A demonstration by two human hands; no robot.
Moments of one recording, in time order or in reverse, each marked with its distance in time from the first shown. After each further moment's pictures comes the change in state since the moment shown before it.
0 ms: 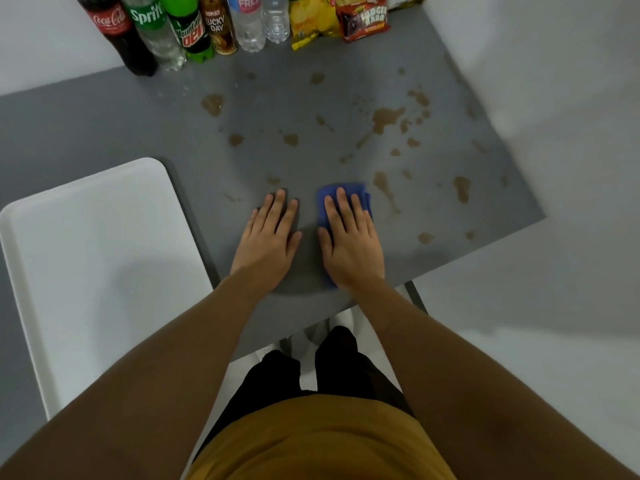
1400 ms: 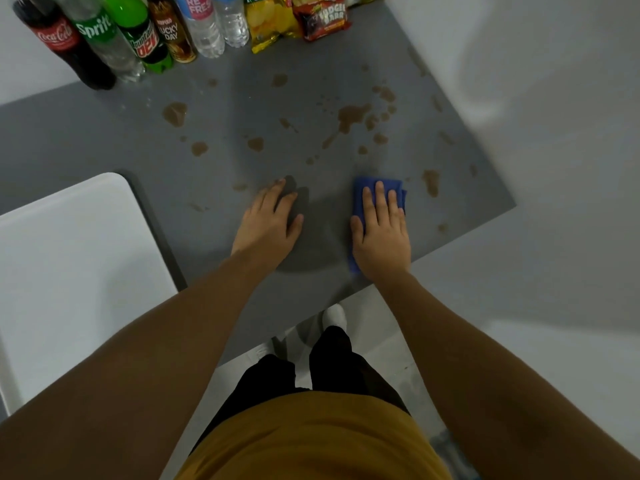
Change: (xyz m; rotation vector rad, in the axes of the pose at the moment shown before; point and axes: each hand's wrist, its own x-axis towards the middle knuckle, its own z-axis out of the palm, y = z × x) left_hand 0.050 0.047 -0.012 -0.100 0.081 0.070; right_hand -0.005 0.089 -0.026 -0.016 0.040 0.254
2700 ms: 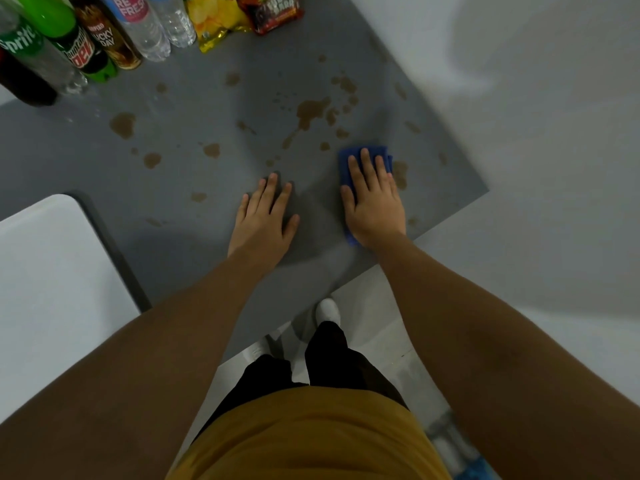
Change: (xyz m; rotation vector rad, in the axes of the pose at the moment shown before) left_hand 0.026 0.039 0.032 0.105 -0.045 0.010; right_hand 0.056 0.047 -0.024 0.064 -0.007 -0.016
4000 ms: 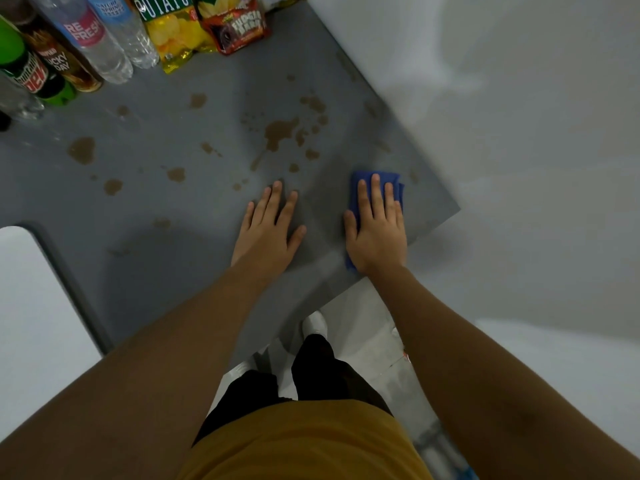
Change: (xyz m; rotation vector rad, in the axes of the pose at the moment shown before) left_hand 0.041 0.046 0.018 0.052 -0.047 0.052; right_hand -0.012 0.047 -0.006 -0.055 0.074 0.112
